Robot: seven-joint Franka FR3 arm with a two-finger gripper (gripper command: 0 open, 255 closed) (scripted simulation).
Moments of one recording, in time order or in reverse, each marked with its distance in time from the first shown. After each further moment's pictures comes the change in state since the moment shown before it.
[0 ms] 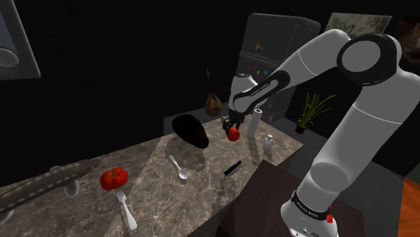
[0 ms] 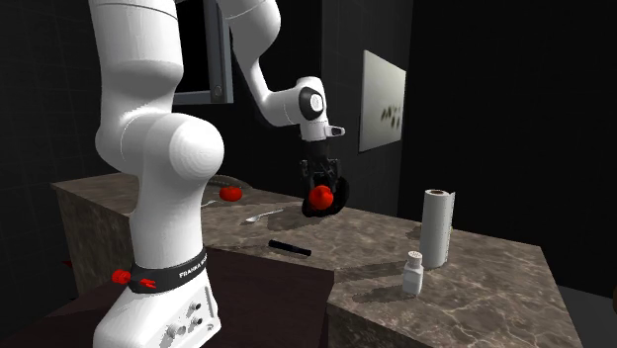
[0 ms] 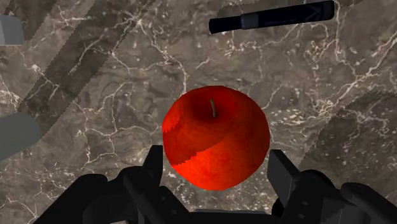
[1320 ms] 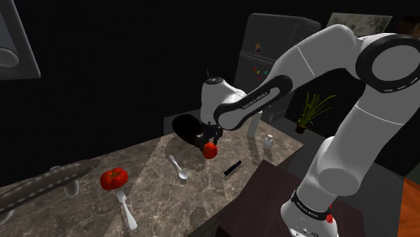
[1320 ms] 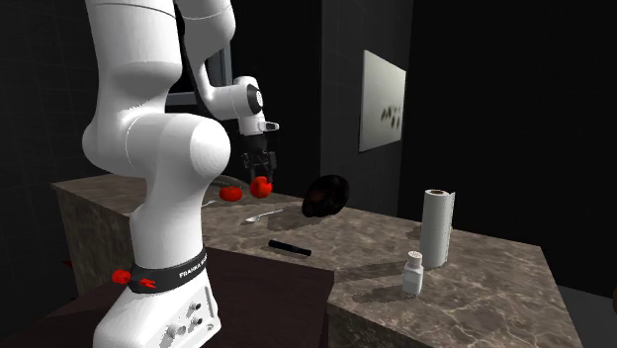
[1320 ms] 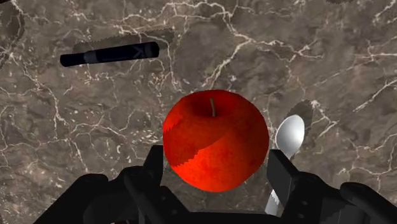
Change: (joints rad) arm 0.225 -0.026 0.262 0.020 0.033 -0.108 0.451
